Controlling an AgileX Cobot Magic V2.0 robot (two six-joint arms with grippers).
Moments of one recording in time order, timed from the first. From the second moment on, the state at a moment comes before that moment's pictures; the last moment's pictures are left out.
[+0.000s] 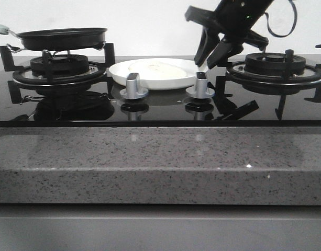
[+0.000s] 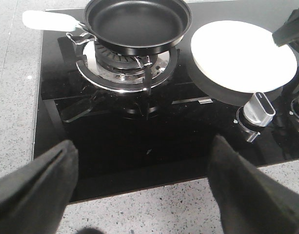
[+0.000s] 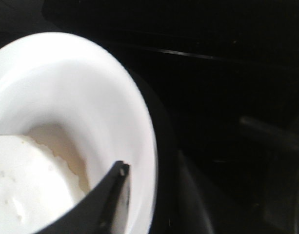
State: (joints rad) left arm -0.12 0.75 -0.85 -0.25 0.73 0.20; right arm 0.19 2.08 -1.88 0.47 0.86 -0.13
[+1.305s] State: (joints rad) left arm -0.12 0.75 -0.85 -0.25 0.73 0.20; right arm 0.24 0.72 -0.76 0.37 0.86 -0.20
